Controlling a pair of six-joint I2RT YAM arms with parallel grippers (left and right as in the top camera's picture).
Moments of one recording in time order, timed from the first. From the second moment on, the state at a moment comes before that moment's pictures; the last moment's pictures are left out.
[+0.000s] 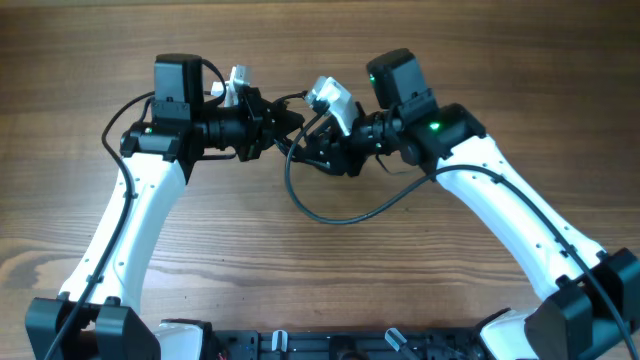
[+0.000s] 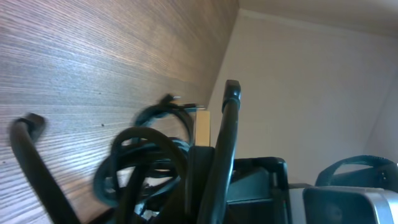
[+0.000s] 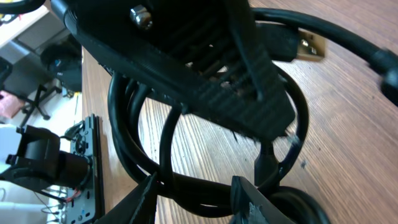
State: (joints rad) left arm -0.12 1.48 1.16 -0.51 0.99 -0.99; right arm 0.52 1.62 1.35 -0.59 -0.76 -0.22
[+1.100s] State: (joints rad) left arm -0.03 1.48 1.16 -0.57 0.94 -1.05; right arm 0.54 1.66 1.35 -0.48 -0.78 0.04
